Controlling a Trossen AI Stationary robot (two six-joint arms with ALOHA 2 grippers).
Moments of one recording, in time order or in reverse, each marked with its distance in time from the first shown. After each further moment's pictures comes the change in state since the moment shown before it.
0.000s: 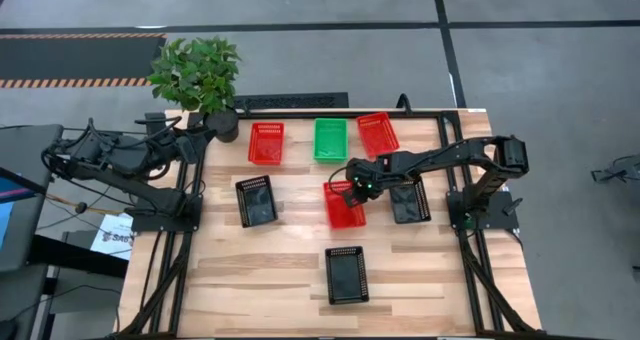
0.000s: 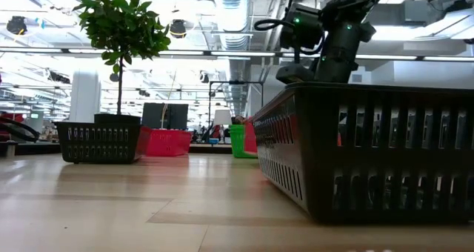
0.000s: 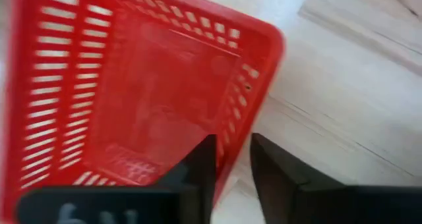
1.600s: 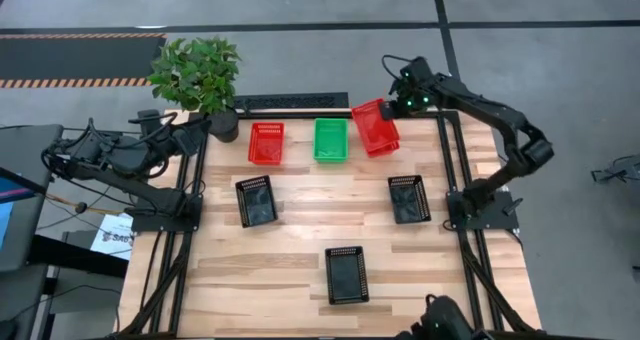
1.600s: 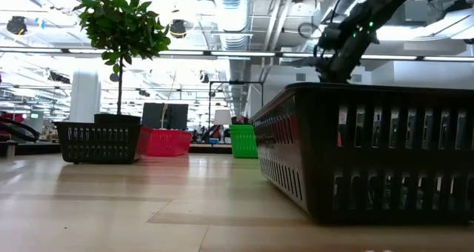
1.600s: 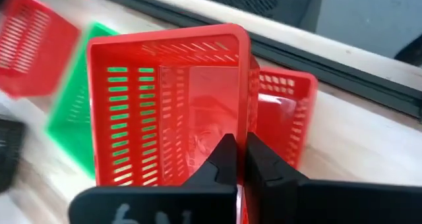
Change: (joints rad) left arm 0.000 0.000 0.000 -0.002 -0.134 -0.041; right arm -0.827 -0.138 0.172 -0.107 -0.220 -0.658
